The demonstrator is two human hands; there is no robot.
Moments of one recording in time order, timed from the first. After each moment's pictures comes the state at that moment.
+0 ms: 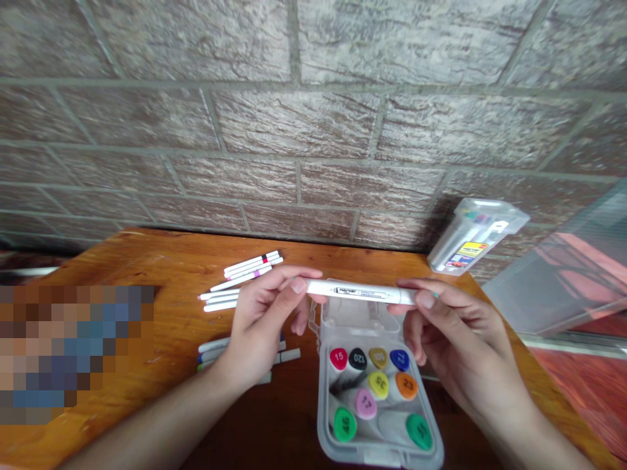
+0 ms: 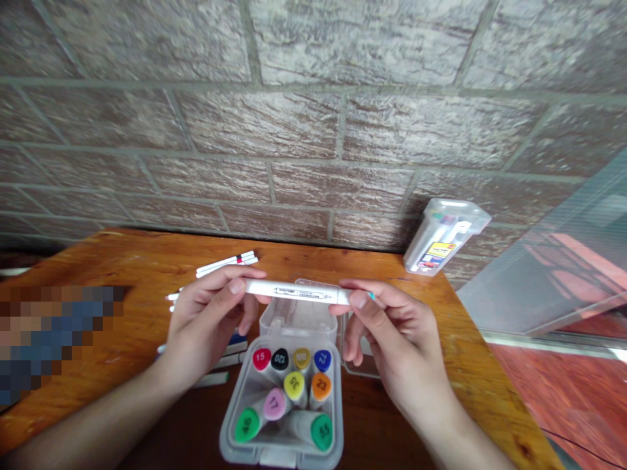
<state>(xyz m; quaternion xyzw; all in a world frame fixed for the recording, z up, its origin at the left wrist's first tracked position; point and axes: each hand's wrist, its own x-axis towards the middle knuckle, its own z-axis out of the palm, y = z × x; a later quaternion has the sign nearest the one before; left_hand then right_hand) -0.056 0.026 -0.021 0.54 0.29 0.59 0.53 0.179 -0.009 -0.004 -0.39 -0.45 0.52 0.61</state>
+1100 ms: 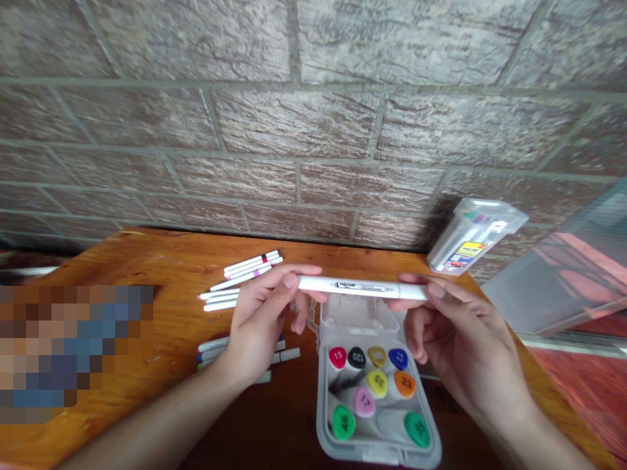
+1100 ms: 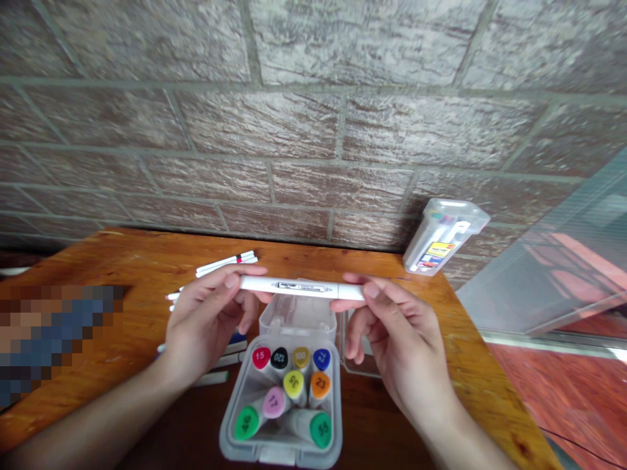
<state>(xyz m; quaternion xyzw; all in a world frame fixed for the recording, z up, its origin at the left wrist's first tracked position) -0.055 0.027 -0.019 0.50 0.26 0.60 0.57 0.180 -0.006 0.001 -0.35 -0.41 0.55 0.64</state>
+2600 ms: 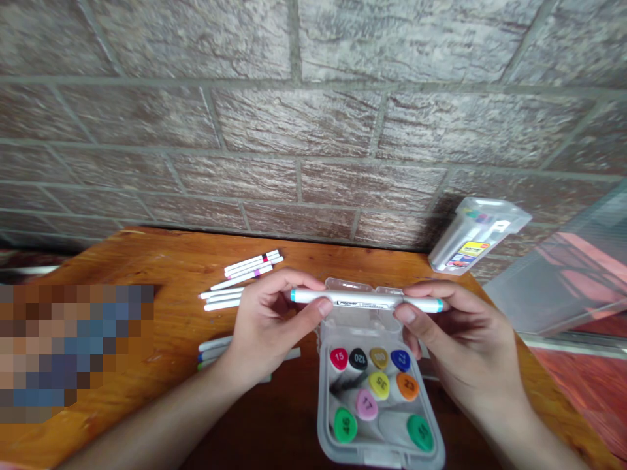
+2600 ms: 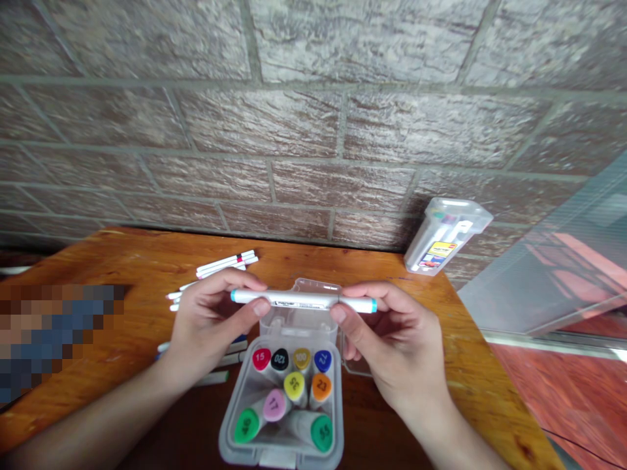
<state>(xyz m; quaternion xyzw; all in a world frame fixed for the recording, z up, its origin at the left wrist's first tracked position) -0.049 0.024 -0.008 0.62 0.35 0.61 0.35 0.170 -0.016 -0.003 -0.46 -0.49 0.39 0.63</state>
